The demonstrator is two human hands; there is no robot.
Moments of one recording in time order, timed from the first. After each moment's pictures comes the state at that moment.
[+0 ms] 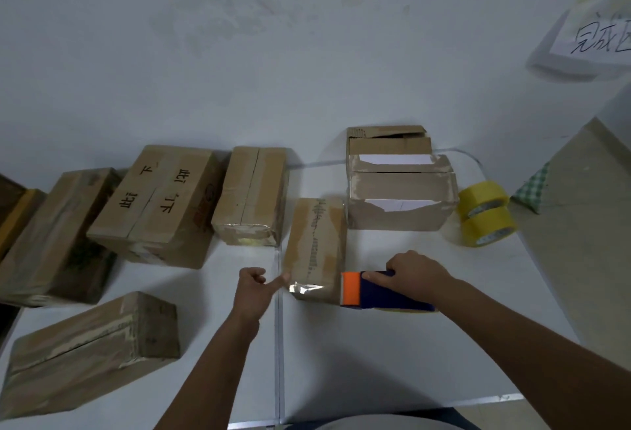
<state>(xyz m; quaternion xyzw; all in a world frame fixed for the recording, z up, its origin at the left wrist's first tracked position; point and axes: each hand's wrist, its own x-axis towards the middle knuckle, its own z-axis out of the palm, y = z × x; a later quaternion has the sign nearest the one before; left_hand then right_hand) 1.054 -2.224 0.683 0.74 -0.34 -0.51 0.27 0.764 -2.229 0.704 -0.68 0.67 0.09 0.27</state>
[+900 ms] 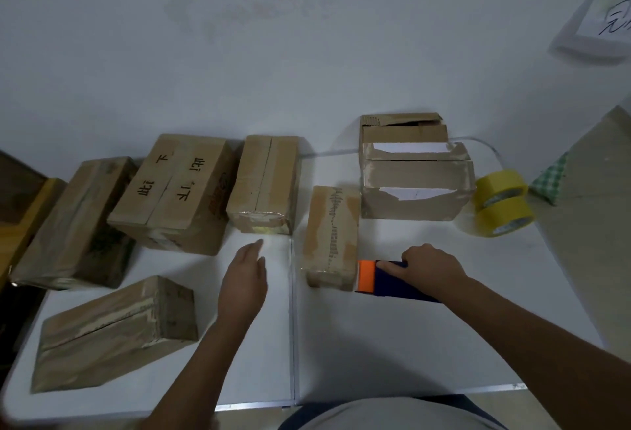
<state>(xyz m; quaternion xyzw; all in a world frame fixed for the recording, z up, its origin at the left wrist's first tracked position) 1.102 -2.217 0.680 0.69 -0.67 -0.18 0.19 0.775 -2.220 0.700 -0.66 0.71 0.12 0.22</state>
